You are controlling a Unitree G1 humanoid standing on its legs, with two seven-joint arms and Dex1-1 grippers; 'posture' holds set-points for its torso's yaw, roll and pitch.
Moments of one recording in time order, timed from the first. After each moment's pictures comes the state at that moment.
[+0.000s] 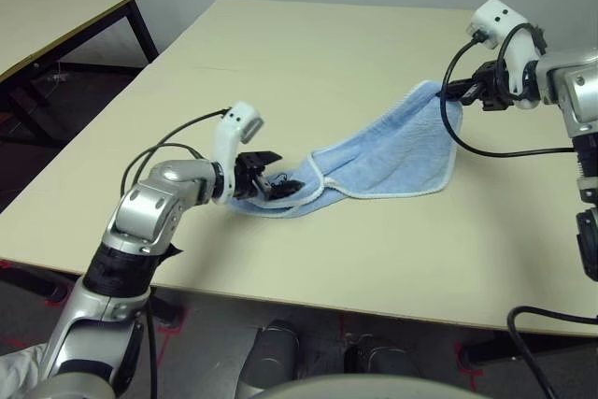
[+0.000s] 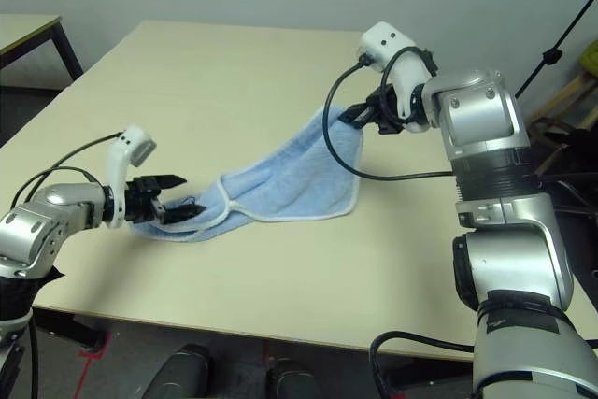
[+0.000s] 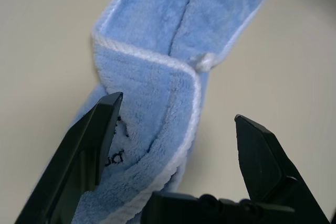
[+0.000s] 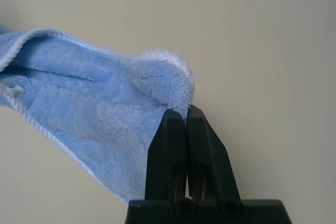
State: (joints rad) left arm -0.39 0.64 -0.18 -0.29 -0.30 0.85 -0.78; right arm -1.05 -0.78 0.18 0.37 0.03 0.83 1.12
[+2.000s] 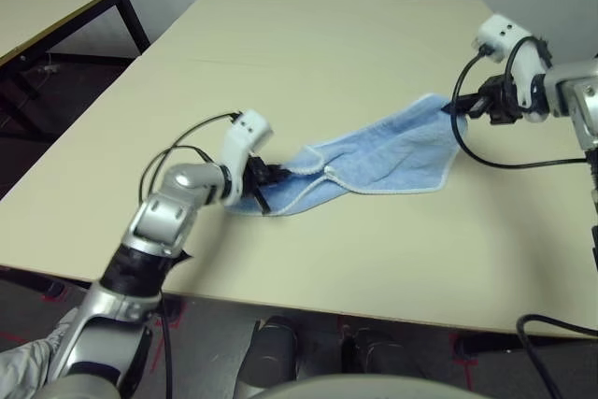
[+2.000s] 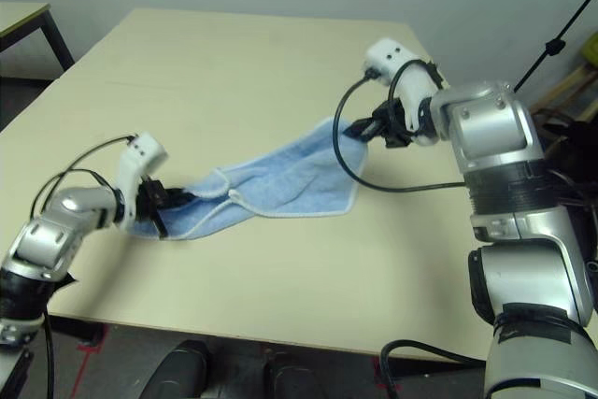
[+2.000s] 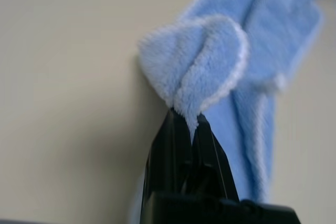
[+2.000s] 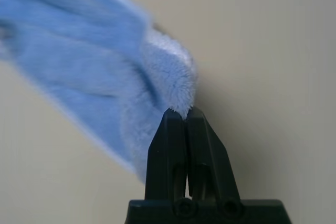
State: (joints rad) left arm -0.69 0.62 -0.10 0.21 -0.18 0.57 -0.88; right arm -1.01 -0.77 0.24 0.55 0.00 0.68 1.08
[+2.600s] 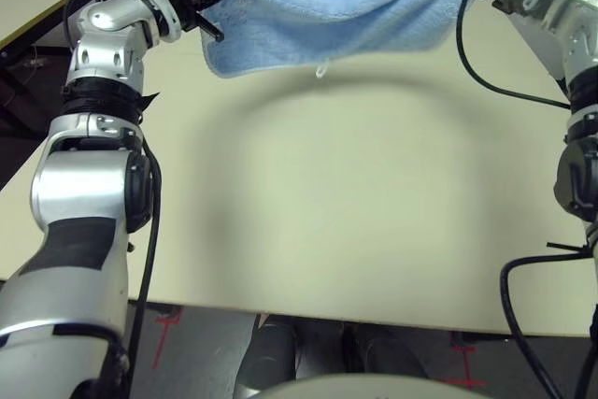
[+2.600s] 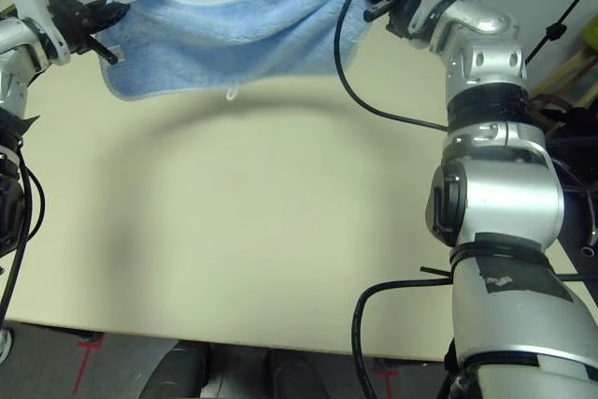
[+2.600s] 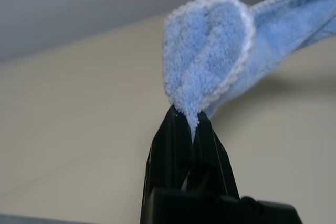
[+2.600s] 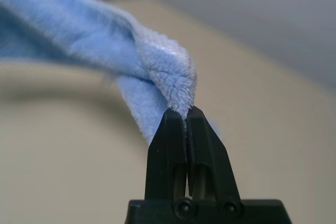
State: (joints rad) left arm -1.09 0.65 0.05 0.92 -0.14 0.00 -0.90; right arm -1.00 -0.67 -0.08 0.67 0.23 0.26 0.98
